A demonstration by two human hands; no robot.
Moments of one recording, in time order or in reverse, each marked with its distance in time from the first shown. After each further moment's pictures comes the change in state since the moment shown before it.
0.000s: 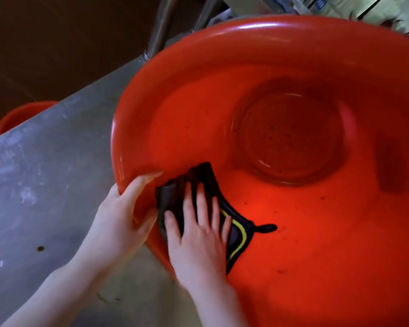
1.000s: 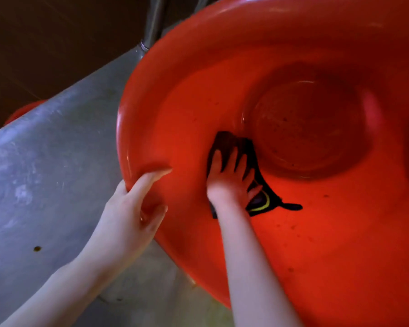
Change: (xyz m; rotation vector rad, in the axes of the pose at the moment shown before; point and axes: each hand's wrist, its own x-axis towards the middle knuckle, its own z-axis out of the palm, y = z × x) left_hand 0.002 0.006 0.004 0.069 -0.062 0.019; right_hand 0.116 0.030 -0.012 0.167 0.006 0.468
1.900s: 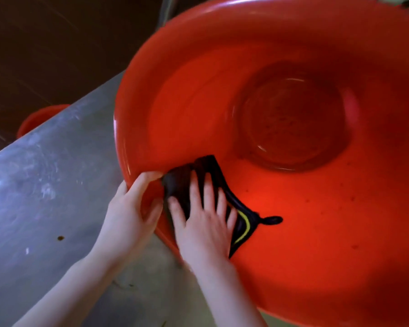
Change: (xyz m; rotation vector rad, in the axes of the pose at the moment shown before) left_hand -0.008 0.000 -0.003 -0.034 0.113 -0.072; right_hand -0.112 0.015 0.014 -0.179 0.024 -0.400
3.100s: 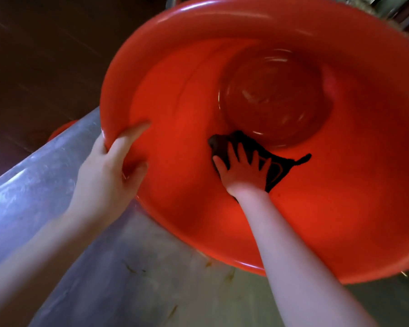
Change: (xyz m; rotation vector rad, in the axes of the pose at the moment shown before) left_hand 0.026 0.013 -0.054 0.259 0.181 0.267; right_hand 0.116 0.059 -0.026 -0.173 -0.110 0.022
